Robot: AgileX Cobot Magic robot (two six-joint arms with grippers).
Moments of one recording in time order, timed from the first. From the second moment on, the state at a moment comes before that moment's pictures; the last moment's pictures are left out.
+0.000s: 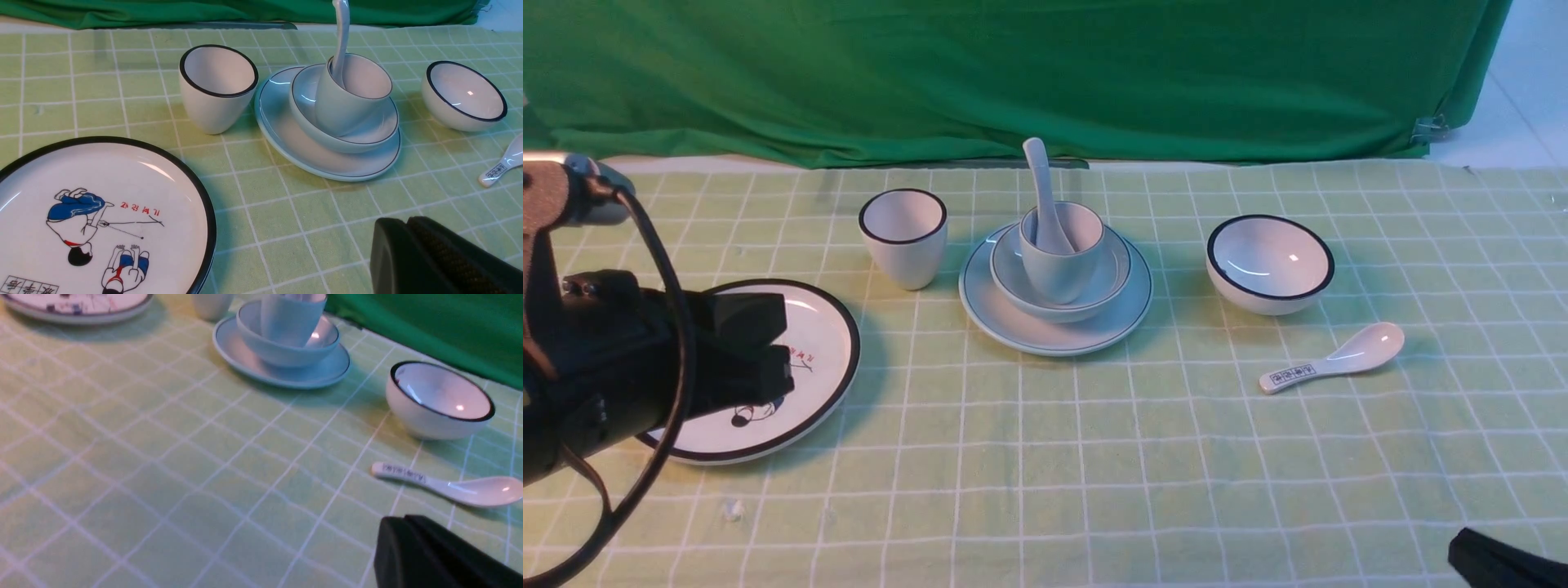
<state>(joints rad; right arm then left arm) 0.50 0.36 0.00 0.02 0.03 -0.09 -0.32 0.87 -0.61 -0.07 0.24 -0.11</state>
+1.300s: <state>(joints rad) 0.04 0.00 0.01 0.02 0.22 0.02 -0.32 0.87 -0.61 -0.07 0.23 -0.11</state>
